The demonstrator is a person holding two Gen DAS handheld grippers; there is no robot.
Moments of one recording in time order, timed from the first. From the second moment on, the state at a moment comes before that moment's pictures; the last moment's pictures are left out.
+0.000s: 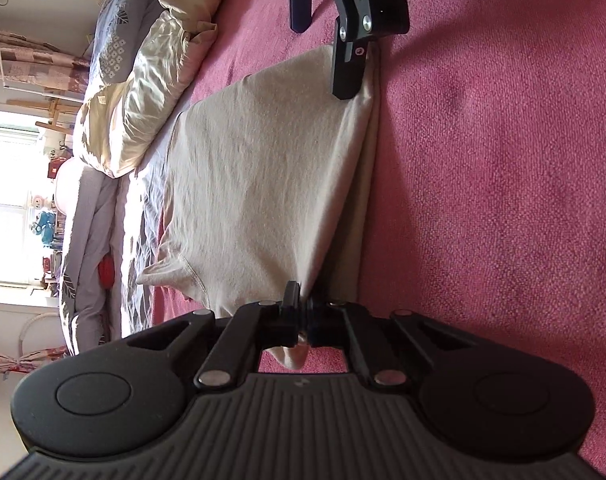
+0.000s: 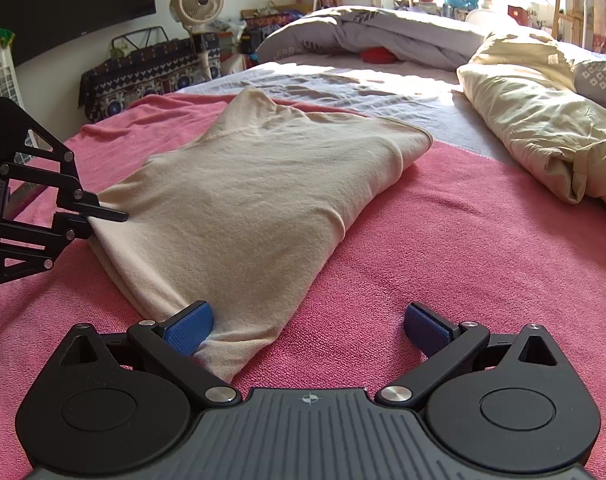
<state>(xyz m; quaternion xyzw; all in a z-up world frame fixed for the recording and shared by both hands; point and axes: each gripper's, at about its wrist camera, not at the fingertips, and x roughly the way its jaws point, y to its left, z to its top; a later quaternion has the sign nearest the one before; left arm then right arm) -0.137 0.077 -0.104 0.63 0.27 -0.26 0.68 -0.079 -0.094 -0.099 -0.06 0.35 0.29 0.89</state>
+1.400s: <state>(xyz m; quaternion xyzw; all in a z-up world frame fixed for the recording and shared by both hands) 0.005 0.150 -0.071 0.00 0.47 -0.05 0.88 -0.079 -0.096 -0.100 -0.06 0.35 0.29 0.89</state>
